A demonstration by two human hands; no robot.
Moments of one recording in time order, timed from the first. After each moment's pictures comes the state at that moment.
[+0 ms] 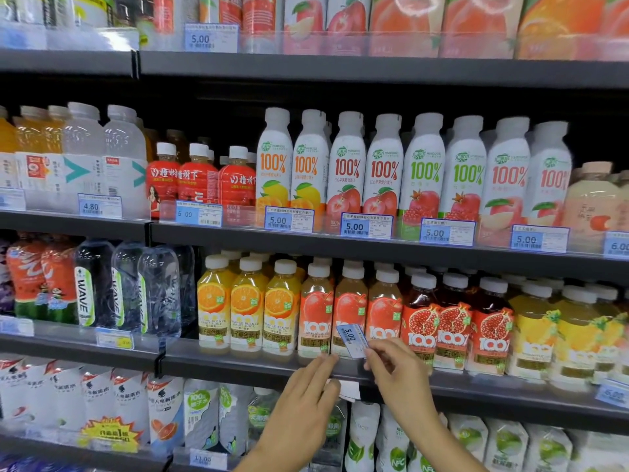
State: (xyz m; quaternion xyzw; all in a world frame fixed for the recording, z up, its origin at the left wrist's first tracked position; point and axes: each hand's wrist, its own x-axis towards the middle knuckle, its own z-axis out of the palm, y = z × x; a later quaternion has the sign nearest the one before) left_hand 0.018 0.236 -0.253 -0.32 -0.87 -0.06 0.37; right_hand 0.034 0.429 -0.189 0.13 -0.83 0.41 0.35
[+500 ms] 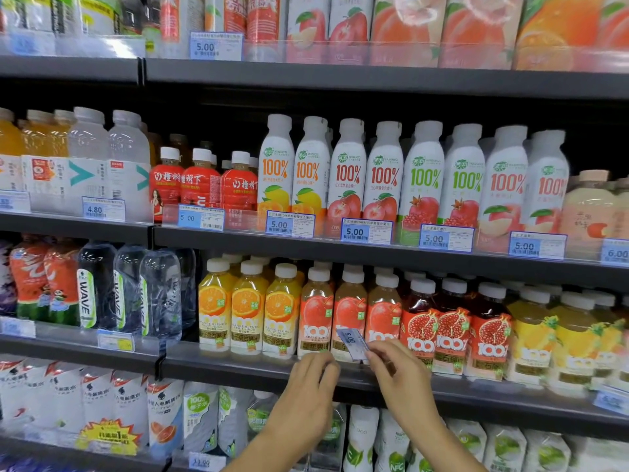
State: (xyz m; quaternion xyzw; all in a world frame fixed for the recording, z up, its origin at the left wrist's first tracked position) left_hand 0.014 0.245 -0.230 -0.33 -0.86 -0.15 0.36; right_hand 0.039 0.432 -0.182 0.13 -0.85 0.37 0.35
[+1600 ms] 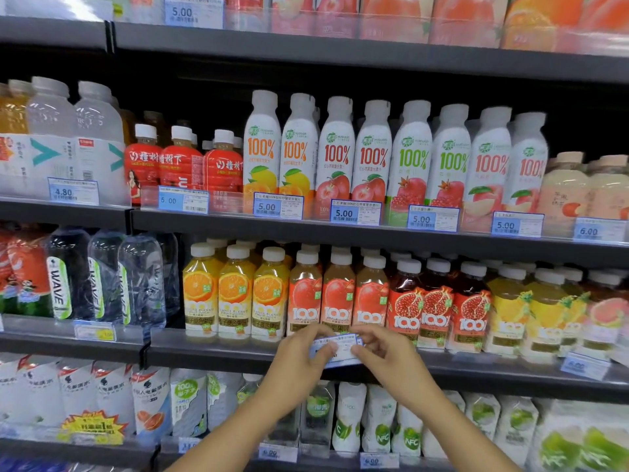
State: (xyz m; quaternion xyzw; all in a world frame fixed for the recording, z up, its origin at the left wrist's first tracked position) left_hand 0.017 0.244 -0.189 -0.27 -0.83 -0.46 0.17; right_hand 0.058 0.435 -0.164 0.12 -0.87 0.44 0.18
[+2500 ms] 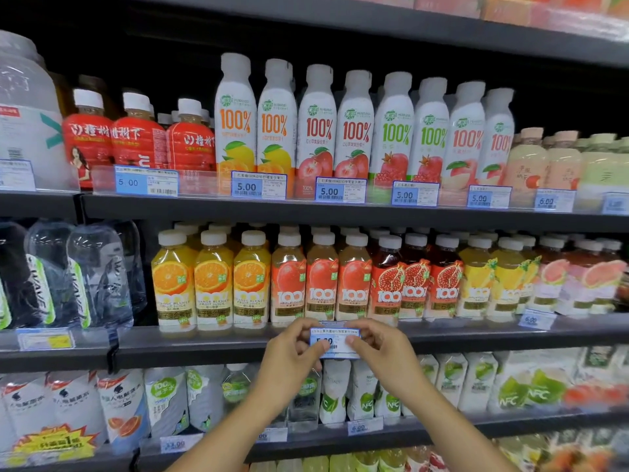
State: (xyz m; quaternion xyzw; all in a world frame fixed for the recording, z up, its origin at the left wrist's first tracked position) left_hand 0.024 0.241 -0.206 -0.24 -0.75 -0.61 0.03; right_hand 0.072 0.428 -0.191 0.04 -0.85 0.48 0.21
